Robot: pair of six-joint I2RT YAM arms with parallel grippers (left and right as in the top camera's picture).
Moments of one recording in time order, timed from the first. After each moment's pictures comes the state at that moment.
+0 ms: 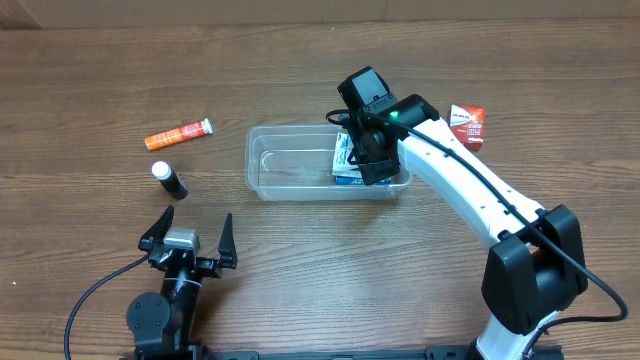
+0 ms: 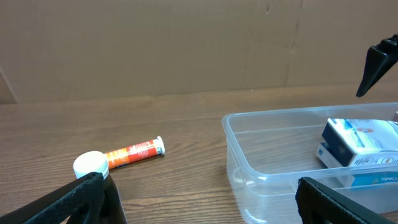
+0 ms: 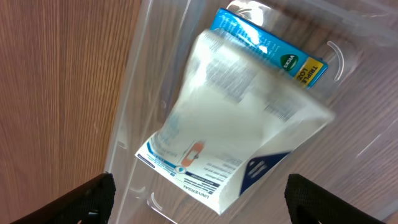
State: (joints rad) left arm 0.11 0.01 0.01 -0.05 0.25 0.01; right arm 0.52 1.88 1.56 -0.91 0.07 1.69
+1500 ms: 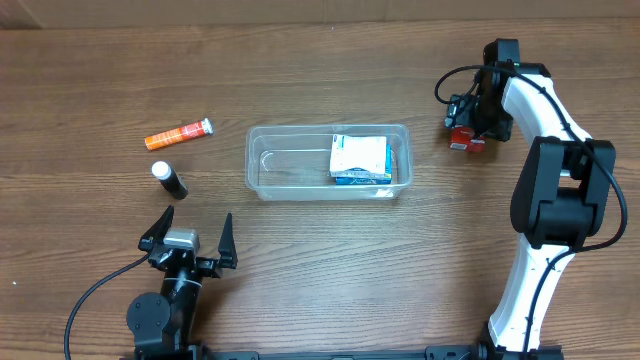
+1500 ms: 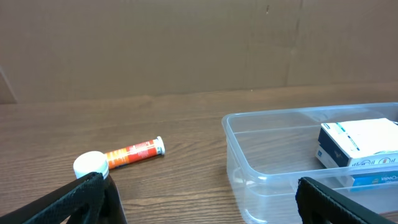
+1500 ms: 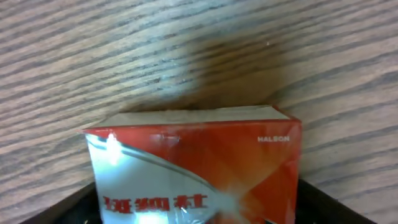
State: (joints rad) left arm 0.11 0.01 0.01 -0.05 0.25 0.01; right arm -0.08 2.28 1.78 -0.89 -0.02 0.20
